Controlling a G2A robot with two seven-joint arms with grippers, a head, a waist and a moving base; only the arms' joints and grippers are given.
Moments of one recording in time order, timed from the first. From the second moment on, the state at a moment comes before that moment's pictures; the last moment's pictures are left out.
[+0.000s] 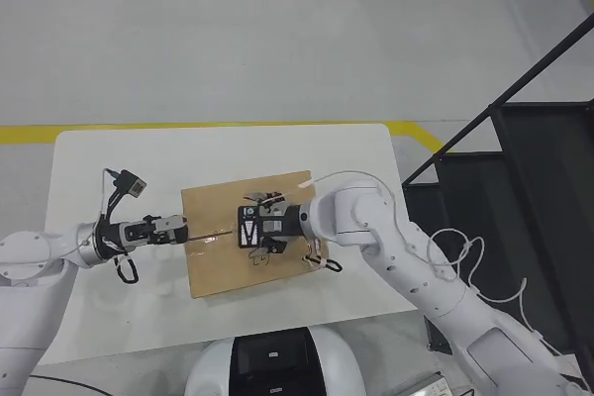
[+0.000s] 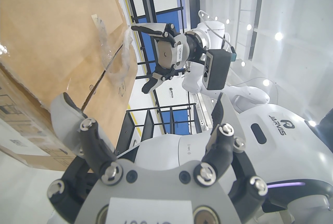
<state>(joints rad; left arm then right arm) 1.20 -0.89 -1.35 -1.46 -0.52 -0.33 -1.28 -0.95 -1.23 0.89 -1.75 -1.24 -0.80 0.72</state>
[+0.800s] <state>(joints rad) 1.21 -0.89 -1.35 -1.48 -0.51 -0.32 -1.28 -1.28 -1.17 0.90 -1.88 -2.12 -0.42 0.25</state>
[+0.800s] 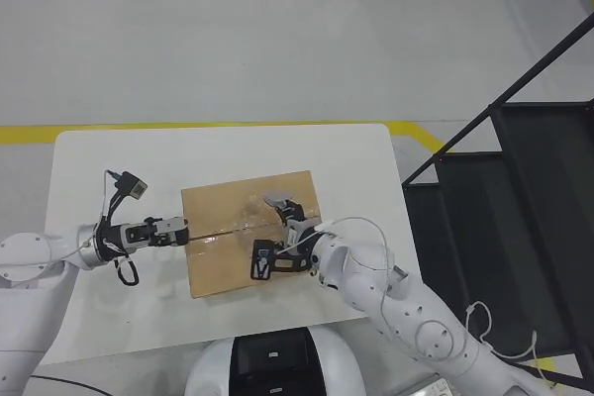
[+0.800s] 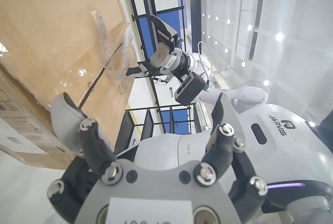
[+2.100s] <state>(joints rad) 1.22 -0.89 -1.35 -1.48 -0.52 -0.31 -1.27 -1.30 -1.21 0.88 -1.89 -2.23 -0.21 0.12</state>
